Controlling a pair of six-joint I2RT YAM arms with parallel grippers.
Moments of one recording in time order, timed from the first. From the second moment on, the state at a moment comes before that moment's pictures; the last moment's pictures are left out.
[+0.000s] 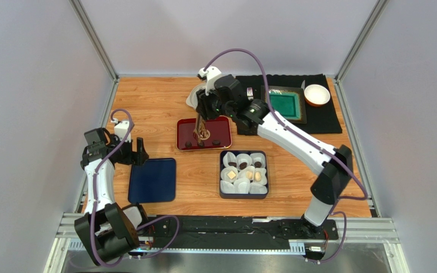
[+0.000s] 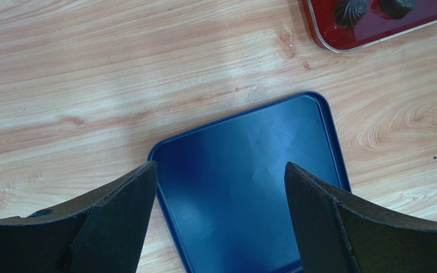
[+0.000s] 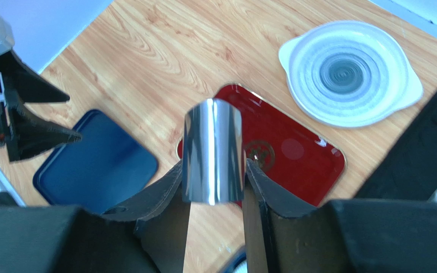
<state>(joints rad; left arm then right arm) 0.45 1.04 0.70 -0.63 0.59 0.45 0.83 1.69 1.67 -0.40 0.02 0.17</state>
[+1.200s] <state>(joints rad) 0.47 1.04 0.70 -0.63 0.59 0.45 0.87 2.01 1.86 -0.36 0.02 0.17</state>
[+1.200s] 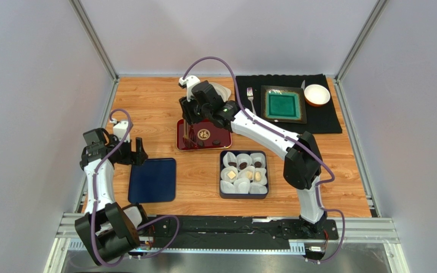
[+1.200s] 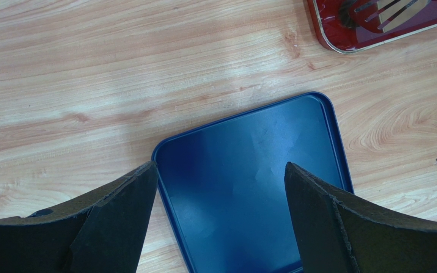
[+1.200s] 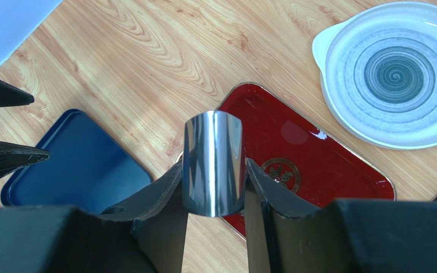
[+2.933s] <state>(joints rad) 0.49 1.06 0.70 -0.66 0.57 0.47 1.01 1.15 1.23 -0.48 0.11 0.16</state>
